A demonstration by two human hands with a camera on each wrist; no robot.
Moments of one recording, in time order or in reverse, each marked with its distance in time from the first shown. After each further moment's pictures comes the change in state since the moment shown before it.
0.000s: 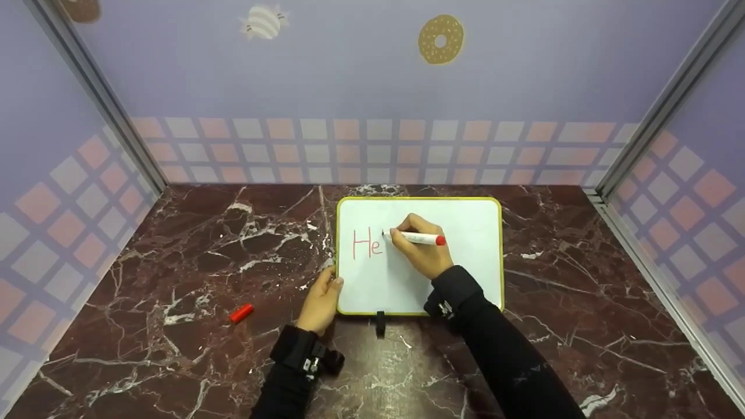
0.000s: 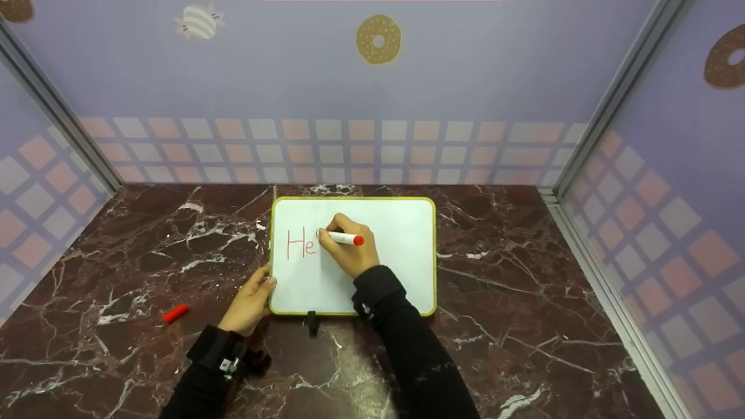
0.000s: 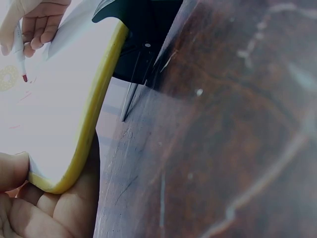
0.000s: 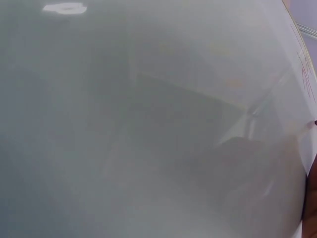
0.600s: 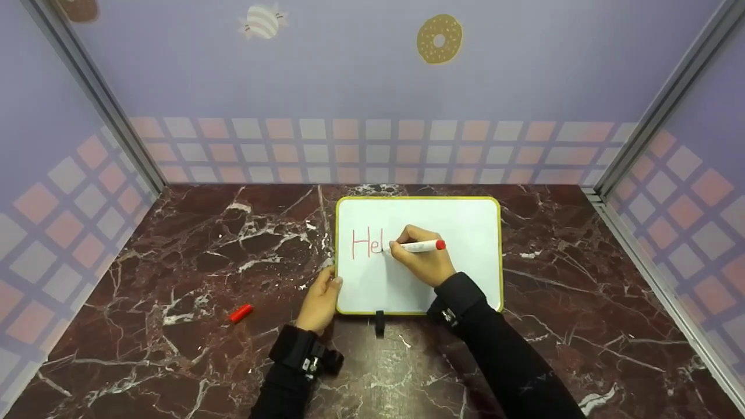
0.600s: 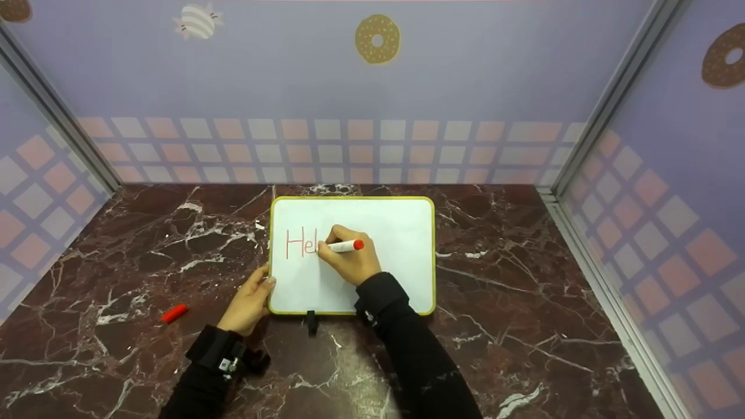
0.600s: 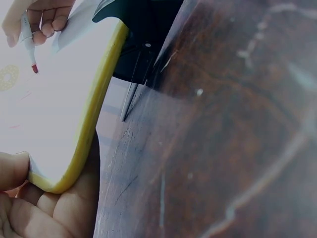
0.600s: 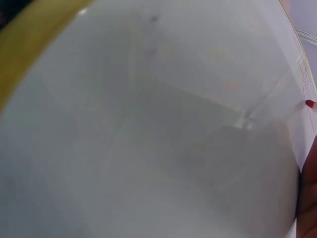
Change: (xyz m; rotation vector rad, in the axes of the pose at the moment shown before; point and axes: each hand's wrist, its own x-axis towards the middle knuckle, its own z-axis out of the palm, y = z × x) left_hand -0.001 0.001 0.000 0.002 -0.018 0.006; right_hand -0.013 -0.004 -0.005 -0.024 -0.121 0.083
